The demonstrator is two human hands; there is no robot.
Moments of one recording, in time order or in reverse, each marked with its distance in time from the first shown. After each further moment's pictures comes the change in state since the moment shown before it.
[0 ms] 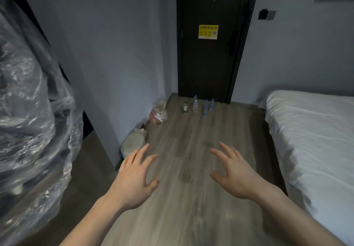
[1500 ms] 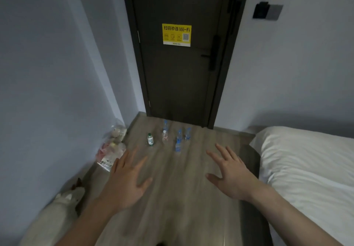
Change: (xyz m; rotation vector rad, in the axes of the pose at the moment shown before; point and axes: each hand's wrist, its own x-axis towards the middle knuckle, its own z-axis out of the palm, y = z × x) left_hand 0.907 0.164 0.078 -0.027 -0.054 -0.029; right_hand 0.735 0.470 -0.309 -0.042 -0.048 0.004
